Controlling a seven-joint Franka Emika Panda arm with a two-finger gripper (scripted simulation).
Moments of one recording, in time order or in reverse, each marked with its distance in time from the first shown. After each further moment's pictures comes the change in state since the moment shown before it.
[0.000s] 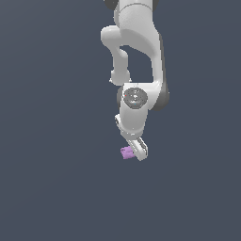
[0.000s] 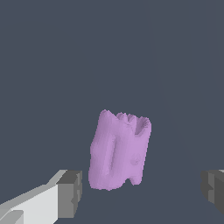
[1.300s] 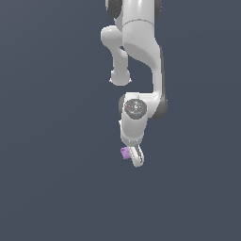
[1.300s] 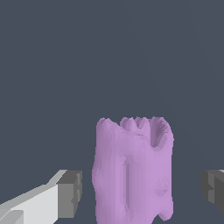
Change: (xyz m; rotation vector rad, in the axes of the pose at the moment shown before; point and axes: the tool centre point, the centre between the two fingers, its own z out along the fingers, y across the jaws) arm 0.003 -0.008 0.038 0.008 0.015 0.185
